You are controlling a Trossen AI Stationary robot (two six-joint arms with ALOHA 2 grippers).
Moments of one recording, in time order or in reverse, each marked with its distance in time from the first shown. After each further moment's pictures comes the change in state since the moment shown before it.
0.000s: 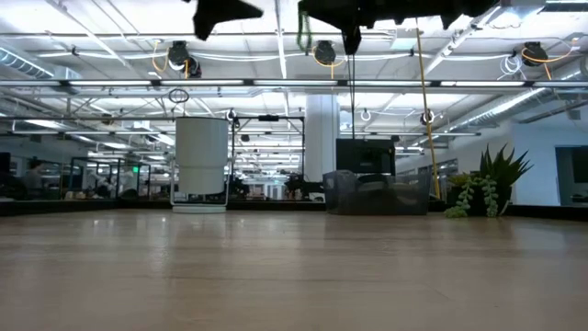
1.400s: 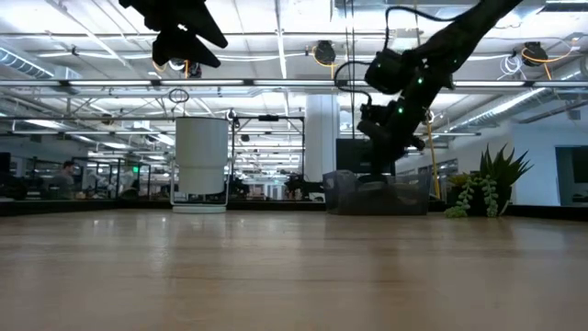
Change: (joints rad) left arm 0.000 -0.060 -0.014 -0.409 -0.093 -0.164; right arm -0.517 0.169 0.000 -0.644 0.256 0.036
